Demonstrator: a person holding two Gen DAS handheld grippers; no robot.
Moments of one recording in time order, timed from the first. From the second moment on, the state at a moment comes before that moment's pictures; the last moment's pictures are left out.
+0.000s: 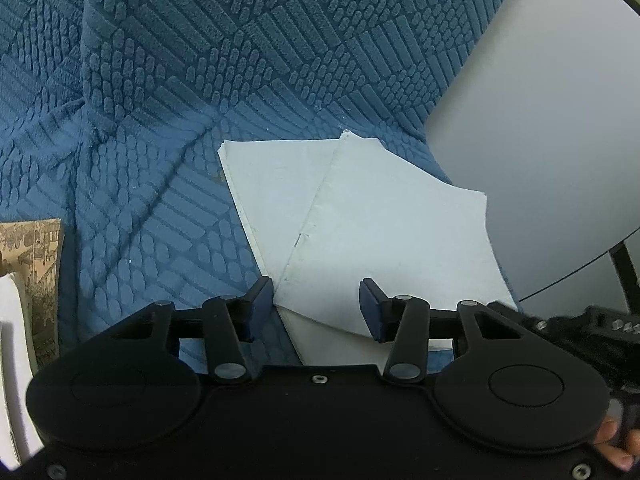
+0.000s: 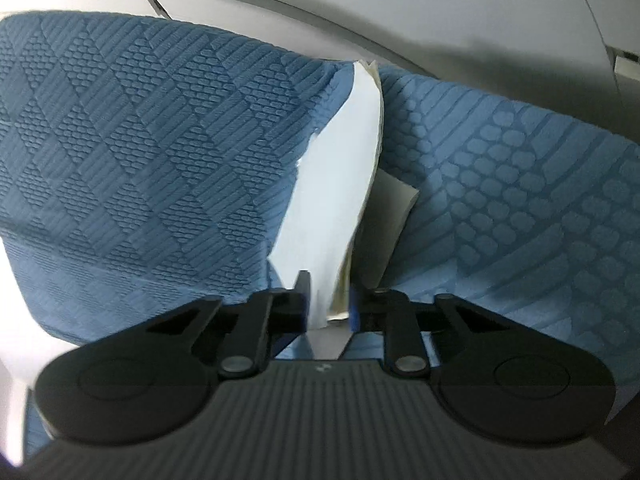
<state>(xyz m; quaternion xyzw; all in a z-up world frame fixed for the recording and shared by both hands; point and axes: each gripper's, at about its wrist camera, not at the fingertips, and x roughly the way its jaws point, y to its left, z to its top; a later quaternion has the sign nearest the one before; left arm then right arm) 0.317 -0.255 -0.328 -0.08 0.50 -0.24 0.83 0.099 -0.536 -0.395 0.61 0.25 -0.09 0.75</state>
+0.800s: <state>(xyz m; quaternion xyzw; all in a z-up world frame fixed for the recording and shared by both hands) 0.290 -0.152 -0.334 -0.42 0.56 -0.20 0.69 0.068 -0.510 -0.328 0.63 0.24 -0.07 0.74</state>
